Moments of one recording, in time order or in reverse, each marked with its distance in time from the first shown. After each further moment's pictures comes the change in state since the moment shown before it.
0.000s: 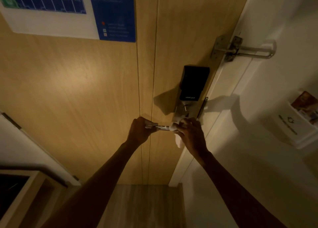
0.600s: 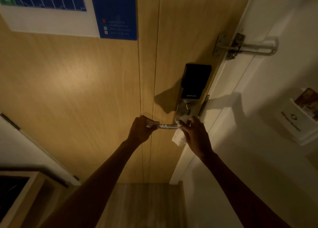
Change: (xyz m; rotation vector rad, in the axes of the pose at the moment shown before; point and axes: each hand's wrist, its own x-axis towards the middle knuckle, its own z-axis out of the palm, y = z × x) left_hand -0.001 0.006 -0.006 0.010 -0.024 0.060; right_hand -0.014 0.006 -0.002 0.041 -0.035 0.086
